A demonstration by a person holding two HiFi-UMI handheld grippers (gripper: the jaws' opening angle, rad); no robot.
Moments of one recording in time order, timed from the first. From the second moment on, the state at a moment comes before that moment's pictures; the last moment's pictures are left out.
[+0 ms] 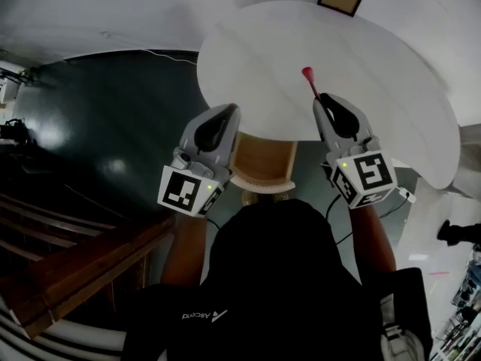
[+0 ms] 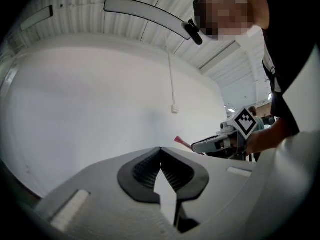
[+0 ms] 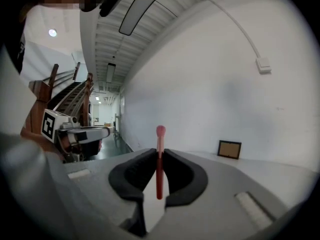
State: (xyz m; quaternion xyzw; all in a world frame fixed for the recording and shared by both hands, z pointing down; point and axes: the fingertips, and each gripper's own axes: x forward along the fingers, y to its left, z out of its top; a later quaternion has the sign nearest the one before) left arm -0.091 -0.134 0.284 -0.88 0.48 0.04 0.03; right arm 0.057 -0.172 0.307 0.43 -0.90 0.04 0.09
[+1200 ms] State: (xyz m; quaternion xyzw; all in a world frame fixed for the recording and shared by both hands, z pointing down) left arm -0.161 -0.065 0.336 -0.82 0.58 0.00 -0.02; right arm -0.048 -0.050 0.470 0.07 -0.94 -0.05 0.32
